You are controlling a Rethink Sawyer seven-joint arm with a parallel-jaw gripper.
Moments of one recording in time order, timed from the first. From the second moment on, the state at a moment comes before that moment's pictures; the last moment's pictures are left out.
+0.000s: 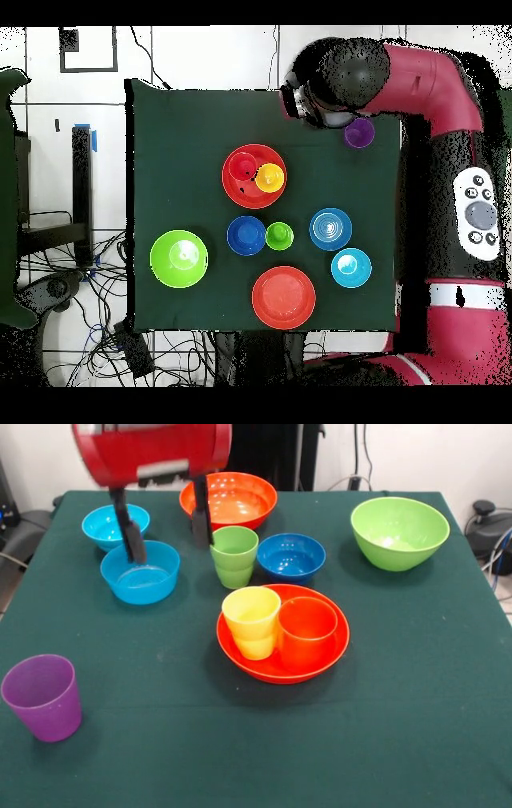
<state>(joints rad) -0.59 -0.56 0.57 1.01 -0.41 1.18 1.37</state>
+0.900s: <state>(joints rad) -0.60 -0.29 0.60 0.75 -0.47 1.24 1.15</state>
